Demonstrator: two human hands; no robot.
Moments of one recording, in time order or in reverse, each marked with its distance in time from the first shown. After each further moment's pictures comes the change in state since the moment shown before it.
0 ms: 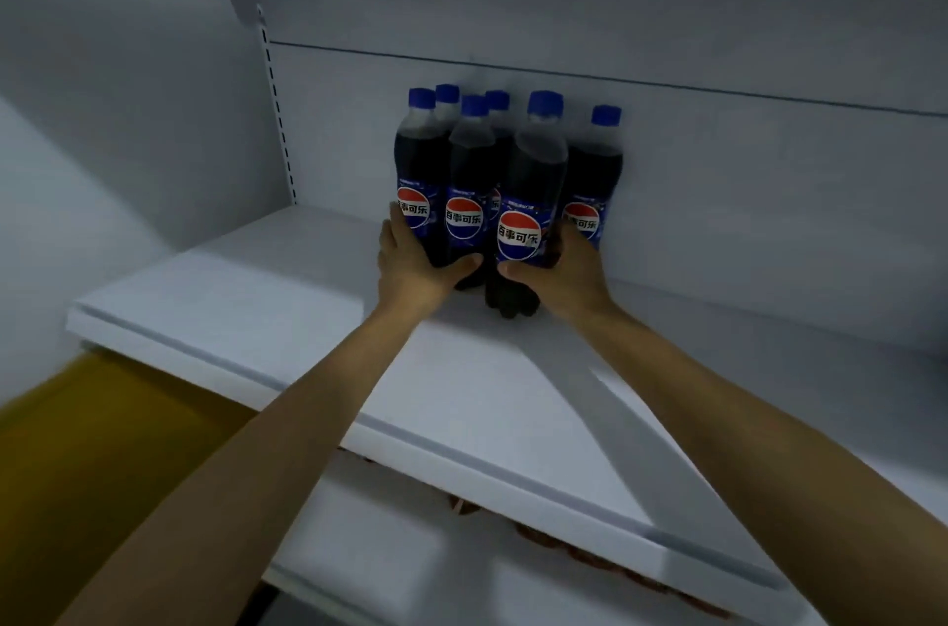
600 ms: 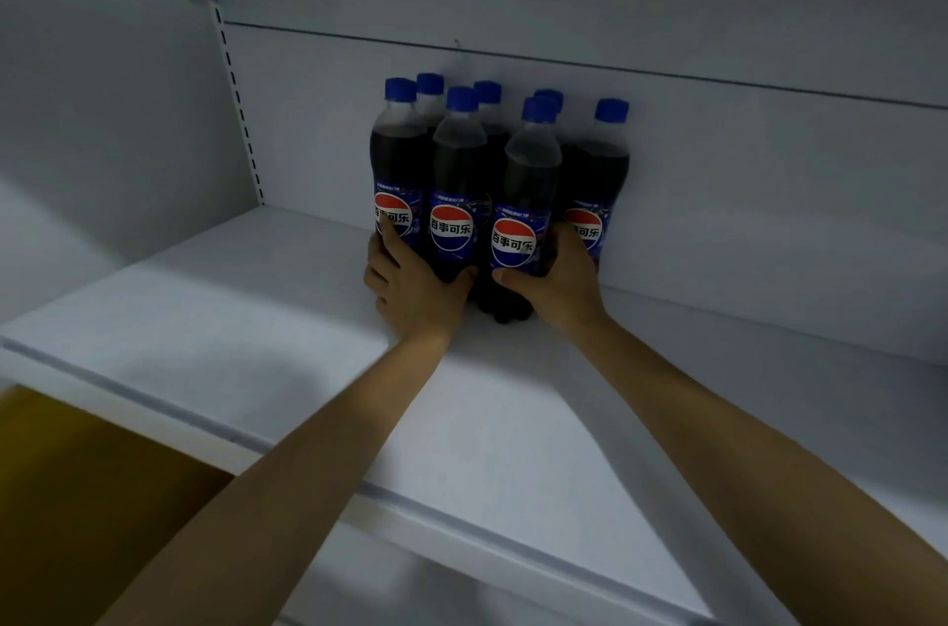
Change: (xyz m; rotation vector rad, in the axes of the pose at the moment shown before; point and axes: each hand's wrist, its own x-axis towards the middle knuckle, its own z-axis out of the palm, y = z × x) left_hand 0.016 -0.017 0.052 0.212 0.251 -0.144; right_hand 0.032 0.029 0.013 0.001 0.065 -0.045
